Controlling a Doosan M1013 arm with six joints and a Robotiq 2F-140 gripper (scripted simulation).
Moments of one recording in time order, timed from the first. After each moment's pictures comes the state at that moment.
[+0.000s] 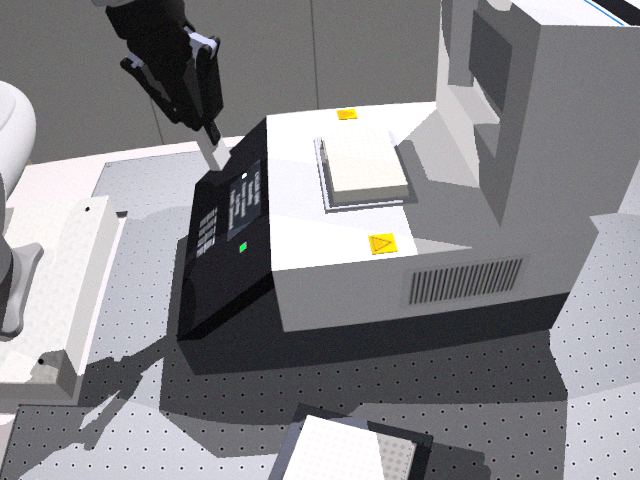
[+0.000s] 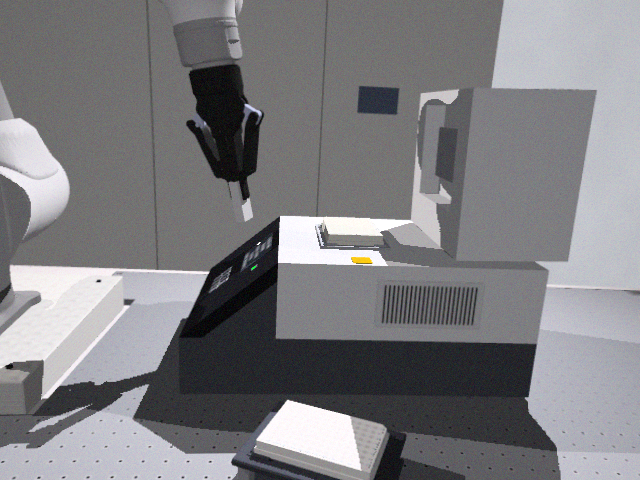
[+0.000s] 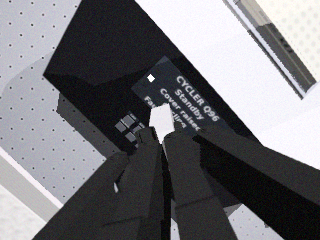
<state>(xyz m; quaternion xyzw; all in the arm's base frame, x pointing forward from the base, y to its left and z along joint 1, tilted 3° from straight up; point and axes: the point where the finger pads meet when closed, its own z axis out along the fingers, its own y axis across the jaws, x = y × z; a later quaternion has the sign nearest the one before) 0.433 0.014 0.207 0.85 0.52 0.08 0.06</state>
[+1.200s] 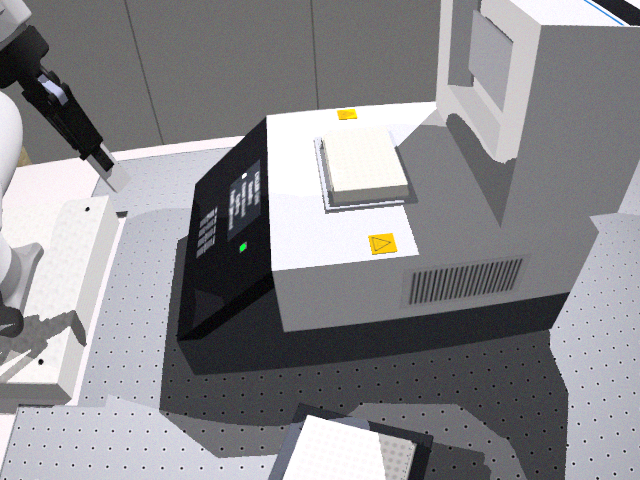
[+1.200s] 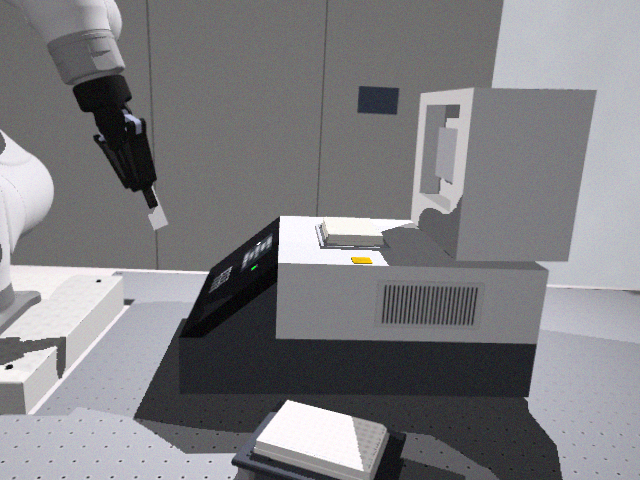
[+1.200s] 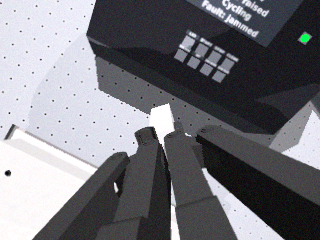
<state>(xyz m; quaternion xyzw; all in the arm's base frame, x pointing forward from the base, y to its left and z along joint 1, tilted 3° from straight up) 0.291 0.028 0.185 0.91 0.36 0.15 0.09</state>
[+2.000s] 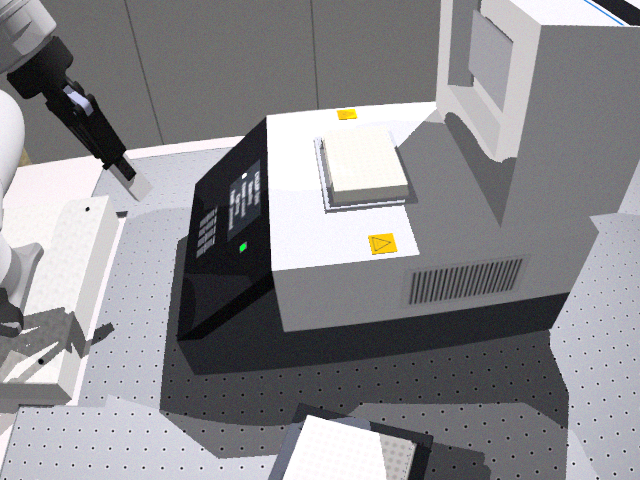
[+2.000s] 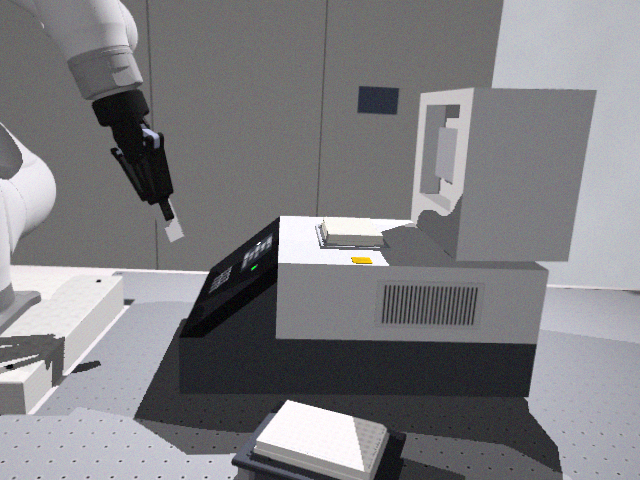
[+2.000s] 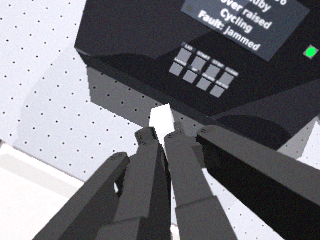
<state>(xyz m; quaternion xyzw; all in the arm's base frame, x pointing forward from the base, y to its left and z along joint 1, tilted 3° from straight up) 0.315 0.027 0.166 0.91 0.36 0.15 0.09</state>
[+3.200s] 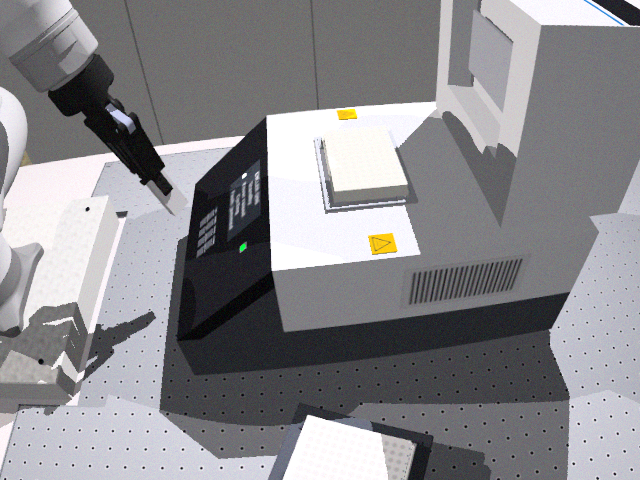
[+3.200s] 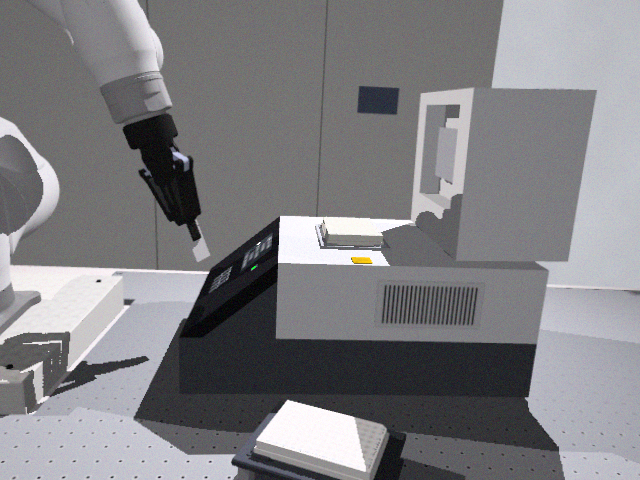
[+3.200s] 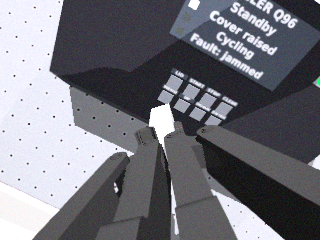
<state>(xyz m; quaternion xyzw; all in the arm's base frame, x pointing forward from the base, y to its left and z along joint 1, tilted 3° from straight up) 0.357 0.023 0.134 0.91 0.36 0.15 0.09</state>
